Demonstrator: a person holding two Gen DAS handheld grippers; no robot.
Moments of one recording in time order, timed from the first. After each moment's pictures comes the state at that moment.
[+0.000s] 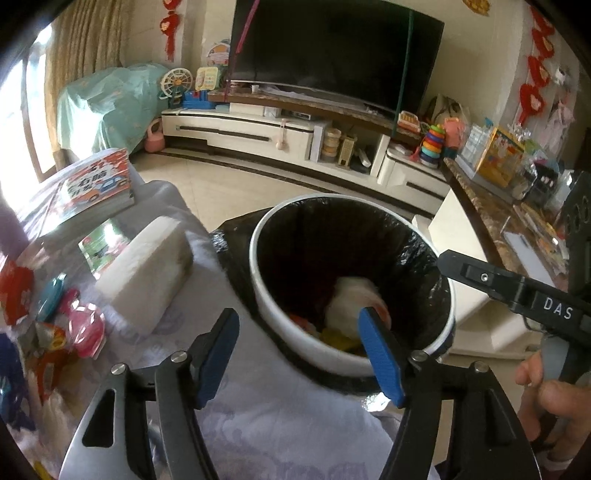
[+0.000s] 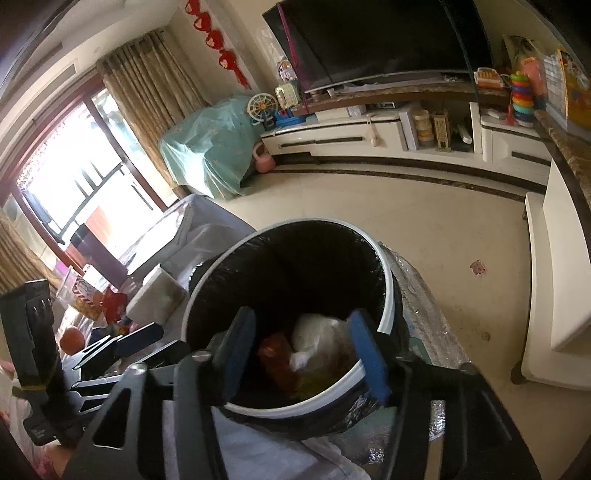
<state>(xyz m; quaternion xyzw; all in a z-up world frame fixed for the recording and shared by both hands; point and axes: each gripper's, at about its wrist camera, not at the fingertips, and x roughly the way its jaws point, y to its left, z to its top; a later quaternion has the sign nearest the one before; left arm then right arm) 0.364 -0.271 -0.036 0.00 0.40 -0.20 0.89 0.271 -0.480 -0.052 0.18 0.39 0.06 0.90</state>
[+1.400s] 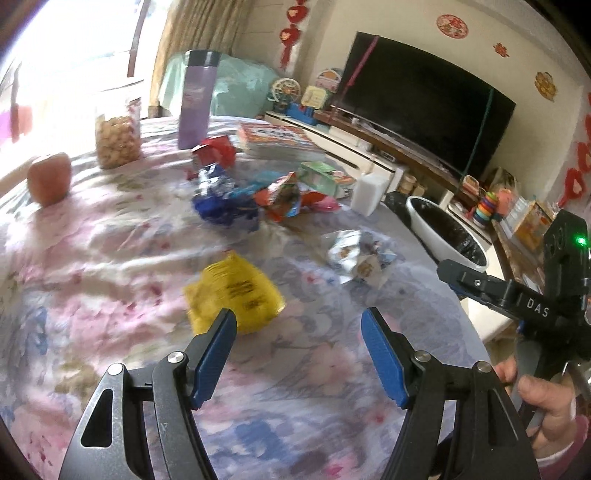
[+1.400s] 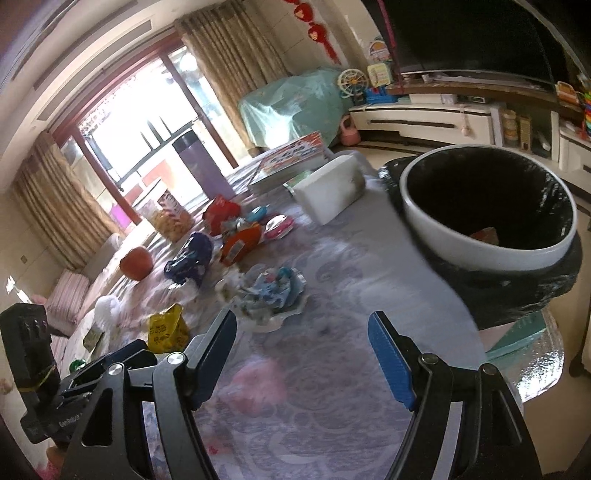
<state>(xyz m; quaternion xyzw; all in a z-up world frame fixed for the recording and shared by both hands) 0.145 -0.065 -0.033 -0.12 0.37 -0.07 0.92 0.195 -0.306 -0.067 0.14 0.40 0.20 0.88</state>
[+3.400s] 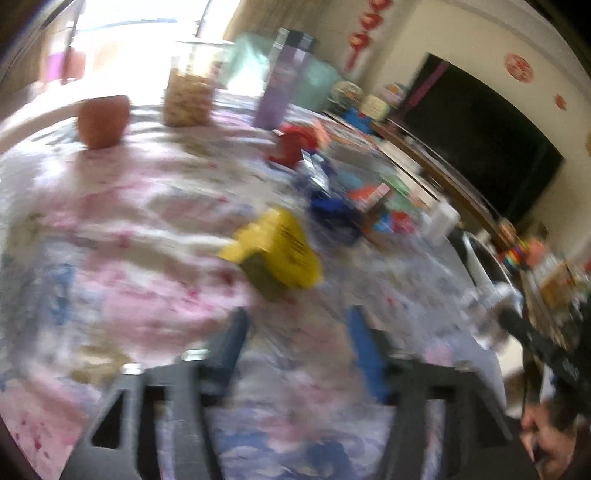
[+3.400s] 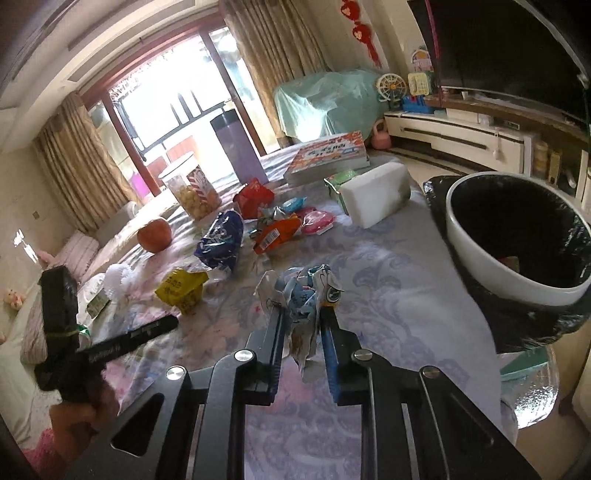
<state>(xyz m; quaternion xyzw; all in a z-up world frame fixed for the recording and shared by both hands) 0.175 -0.004 -0.057 -0.21 0.37 0.02 0.90 0.192 -0.280 -0.057 0.08 0.39 0.25 0.88</state>
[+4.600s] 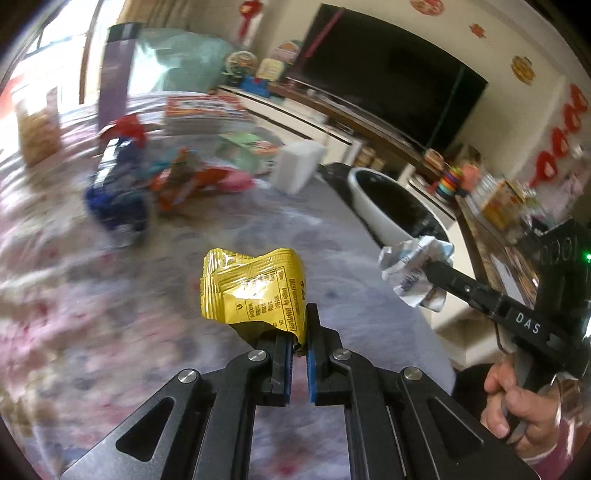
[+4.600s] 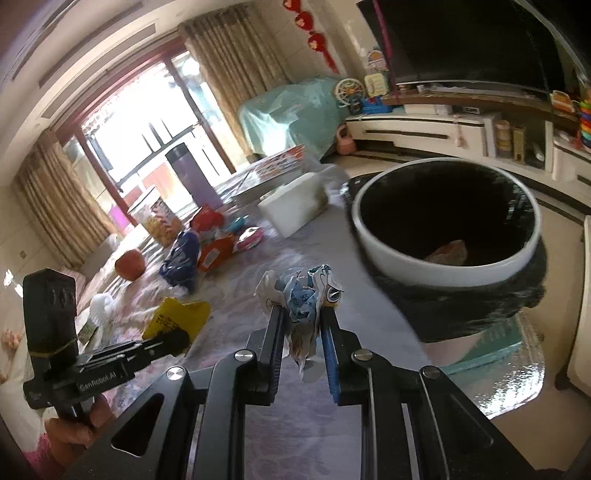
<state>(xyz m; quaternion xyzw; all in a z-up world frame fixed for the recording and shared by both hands) 0.238 -0.115 -0.052 -0.12 0.41 -0.17 0.89 0.194 -0.357 -0.065 0.14 0.38 0.19 0.89</state>
